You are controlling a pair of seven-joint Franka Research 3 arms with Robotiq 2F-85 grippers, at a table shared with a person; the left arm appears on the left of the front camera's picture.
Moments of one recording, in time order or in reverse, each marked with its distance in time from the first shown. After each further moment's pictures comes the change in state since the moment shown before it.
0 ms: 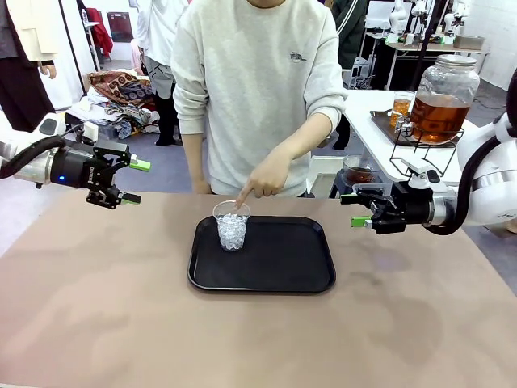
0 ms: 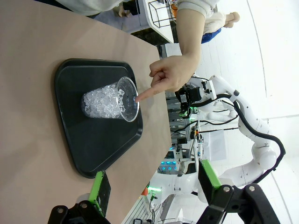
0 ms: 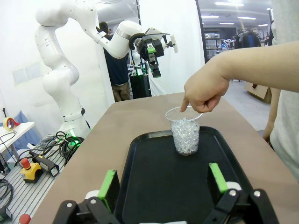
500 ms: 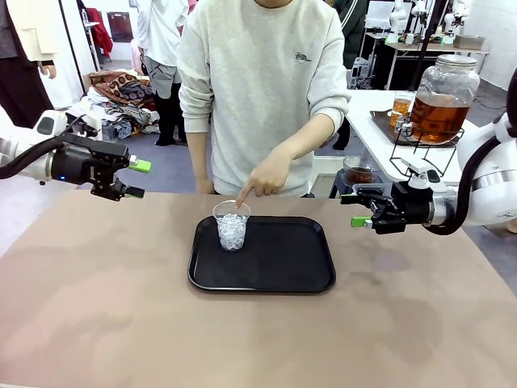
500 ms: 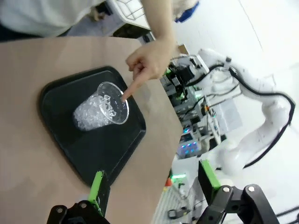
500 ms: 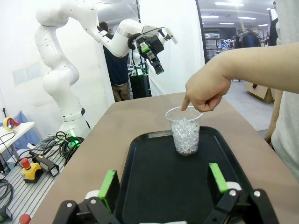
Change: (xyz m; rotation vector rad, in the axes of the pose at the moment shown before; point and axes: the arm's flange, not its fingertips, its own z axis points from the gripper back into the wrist) left arm 0.003 -0.008 -0.003 -0.044 0.051 -0.353; right arm 0.000 0.000 0.000 0.000 0.000 0.000
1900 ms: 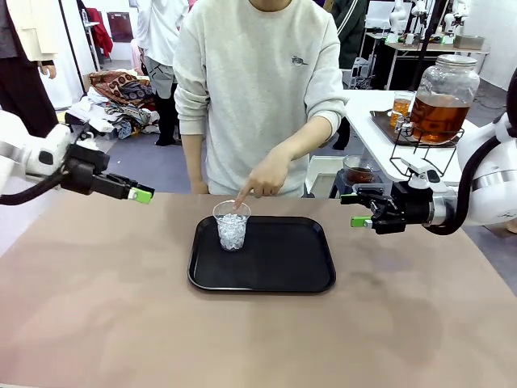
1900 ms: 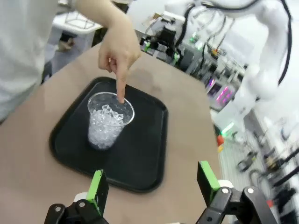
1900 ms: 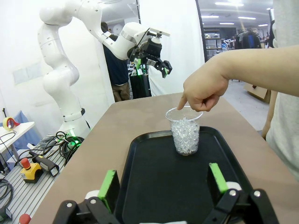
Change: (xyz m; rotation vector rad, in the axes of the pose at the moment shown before) left arm -0.006 0.021 -0.019 -0.025 0.079 -0.685; right arm 0.000 0.000 0.000 0.000 0.000 0.000
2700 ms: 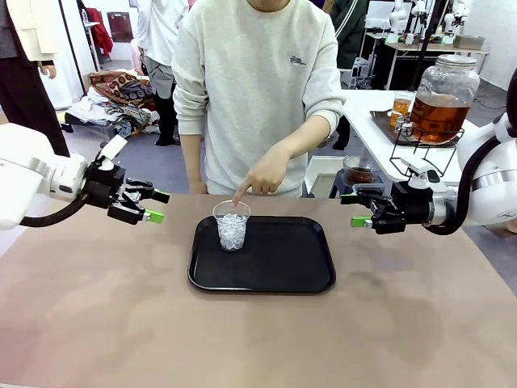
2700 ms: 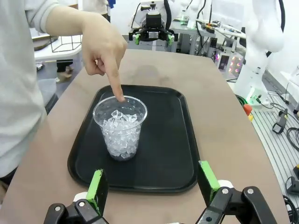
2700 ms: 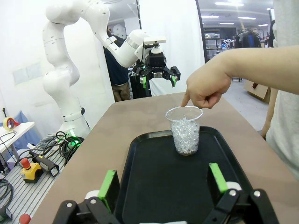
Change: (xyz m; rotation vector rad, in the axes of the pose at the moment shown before) left arm -0.023 0.026 -0.032 0.005 -0.019 -0.332; right arm 0.000 0.000 0.000 0.000 0.000 0.000
